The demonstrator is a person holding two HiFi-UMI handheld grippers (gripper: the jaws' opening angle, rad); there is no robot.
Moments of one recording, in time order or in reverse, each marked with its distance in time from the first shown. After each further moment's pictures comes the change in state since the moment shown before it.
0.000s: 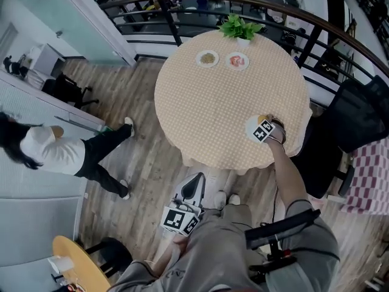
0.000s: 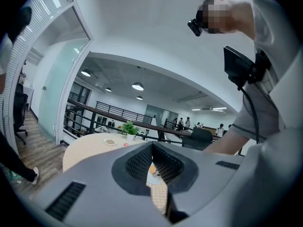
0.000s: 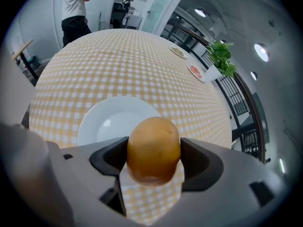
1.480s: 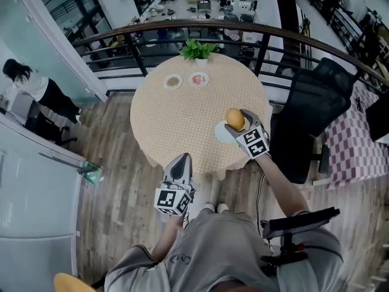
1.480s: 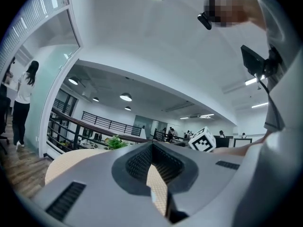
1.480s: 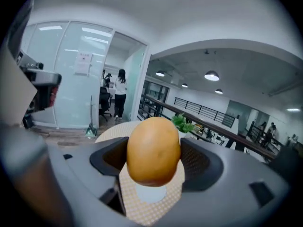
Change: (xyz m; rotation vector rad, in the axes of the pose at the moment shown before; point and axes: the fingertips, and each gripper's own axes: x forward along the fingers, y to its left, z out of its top) left arm 0.026 -0.033 0.063 0.069 -0.147 -0.151; right arm -0.394 -0.028 0.081 0.401 -0.732 -0.113
